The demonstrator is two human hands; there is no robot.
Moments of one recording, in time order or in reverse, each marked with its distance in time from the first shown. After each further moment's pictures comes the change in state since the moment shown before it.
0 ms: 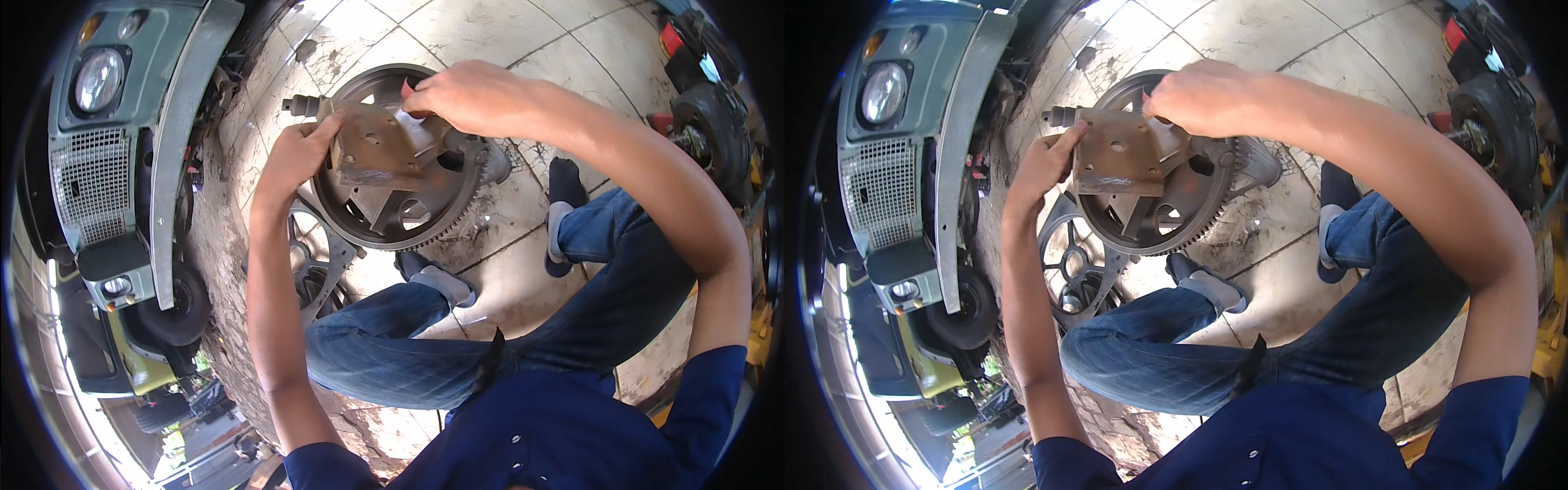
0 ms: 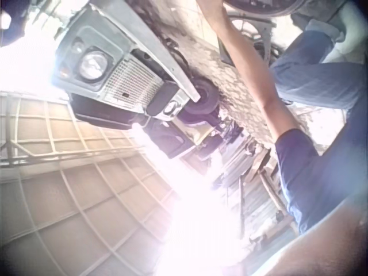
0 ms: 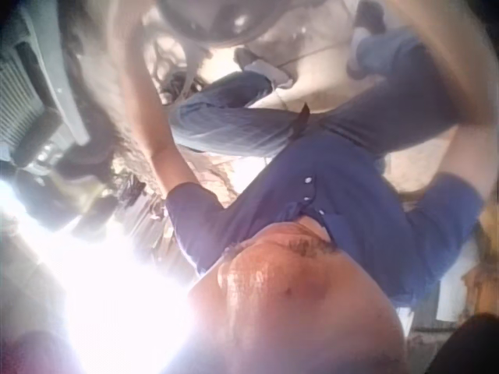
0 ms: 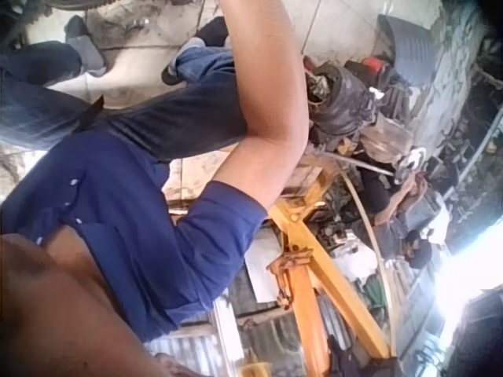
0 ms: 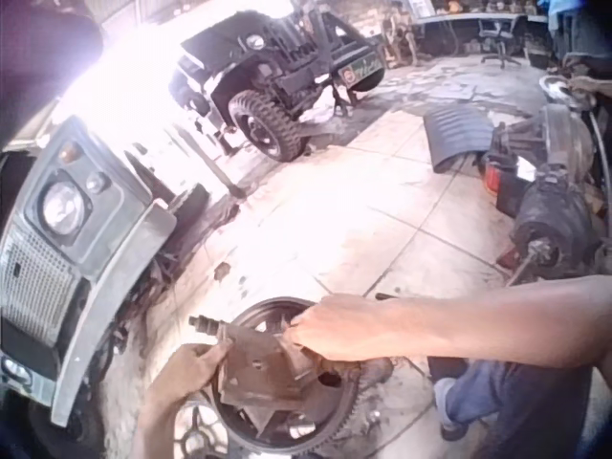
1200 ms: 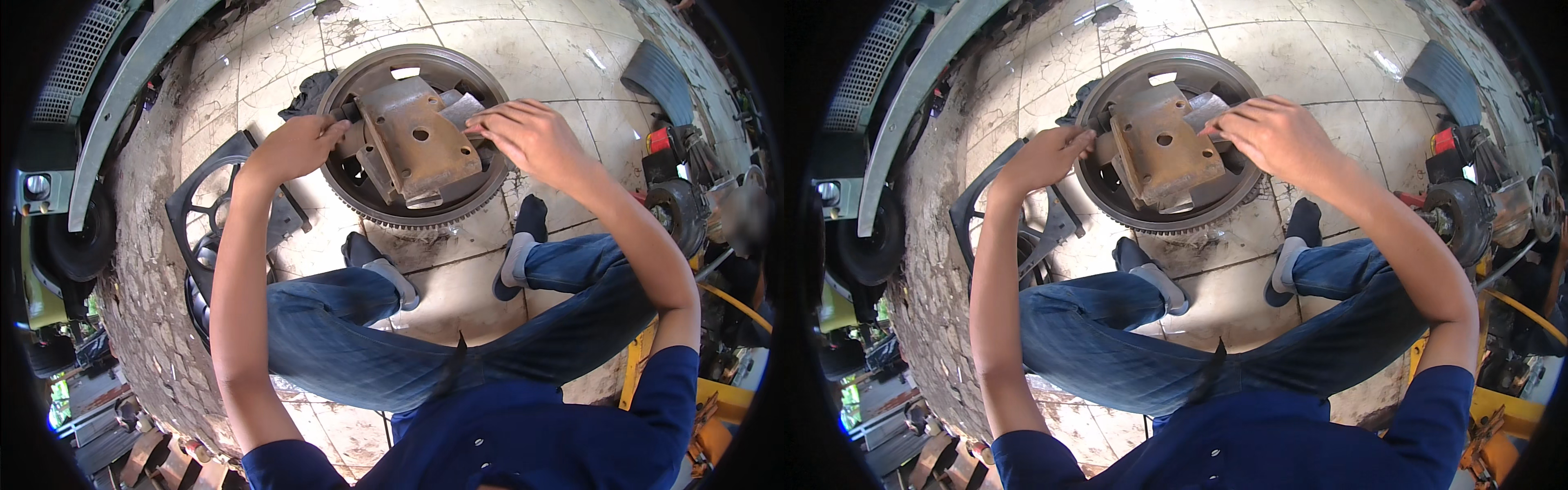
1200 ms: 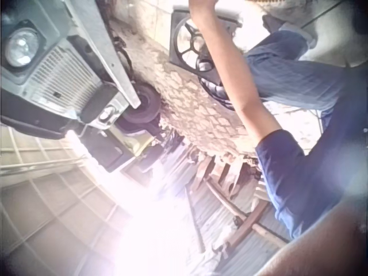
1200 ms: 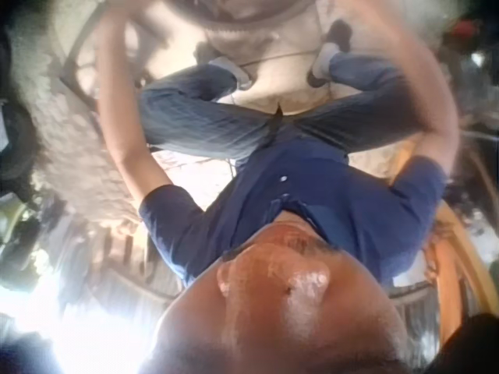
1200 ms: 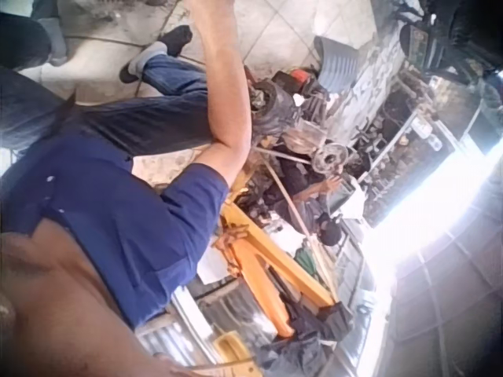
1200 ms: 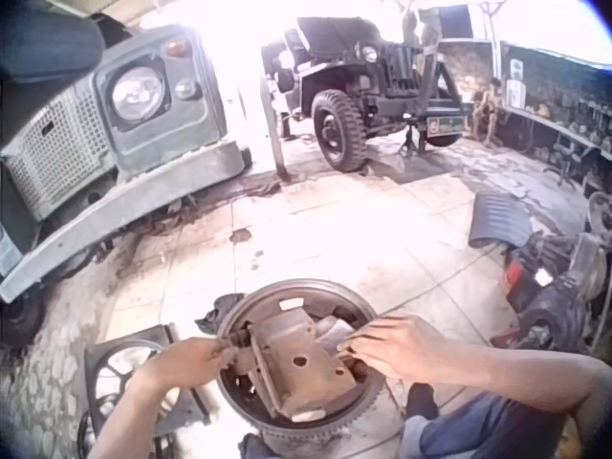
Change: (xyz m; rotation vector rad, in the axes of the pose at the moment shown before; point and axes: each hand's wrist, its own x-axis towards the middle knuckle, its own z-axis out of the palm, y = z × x) left_hand -0.020 -0.135 0.003 0.097 -0.115 0.200; right_hand -0.011 -0.032 0.017 -0.202 0.191 -0.260
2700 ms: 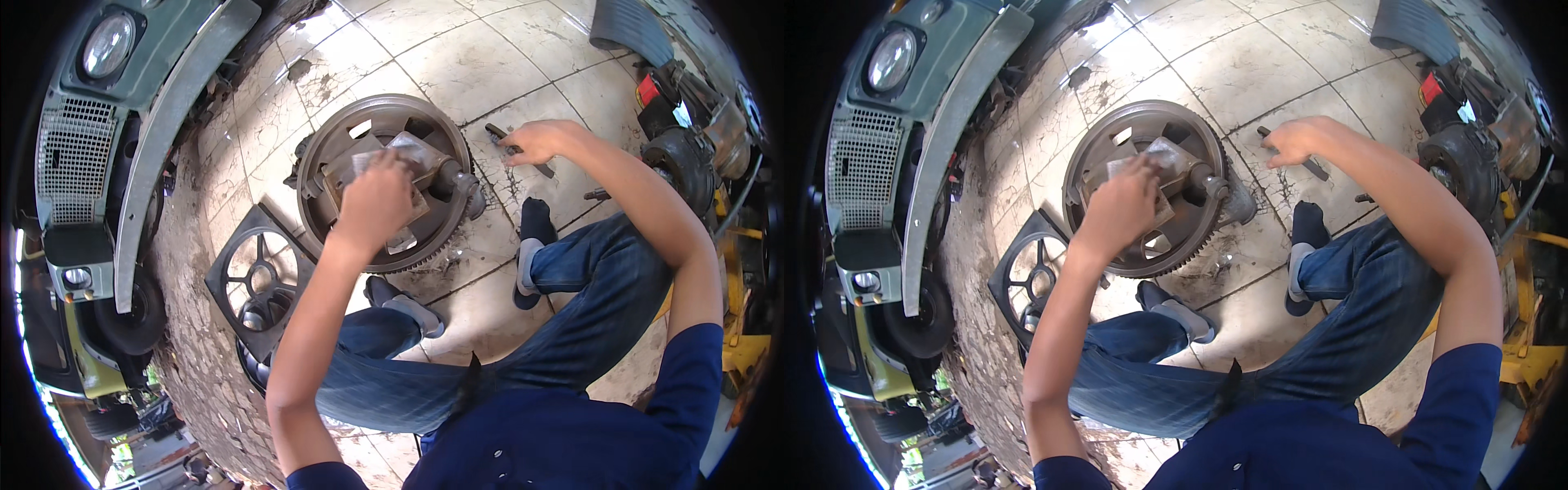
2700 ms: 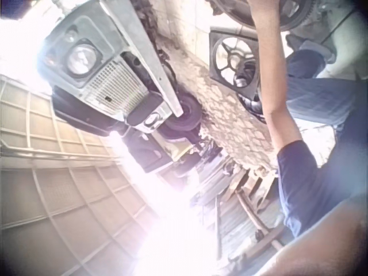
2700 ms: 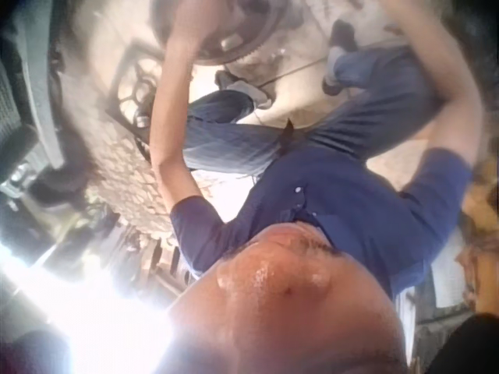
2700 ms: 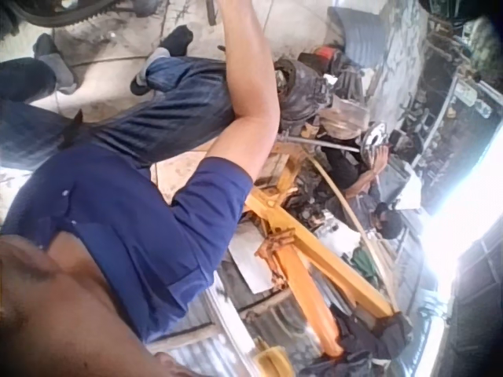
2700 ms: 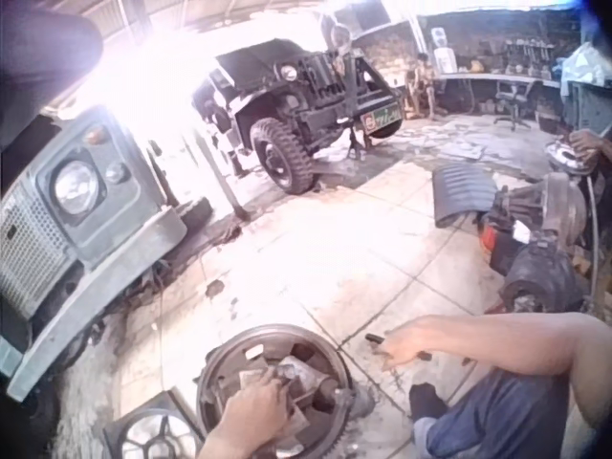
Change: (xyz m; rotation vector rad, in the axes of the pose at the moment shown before) left_hand 0.024 0.116 0.079 0.315 0.283 0.417; right_hand -0.076 0.101 0.013 0.233 -1.033 0.579
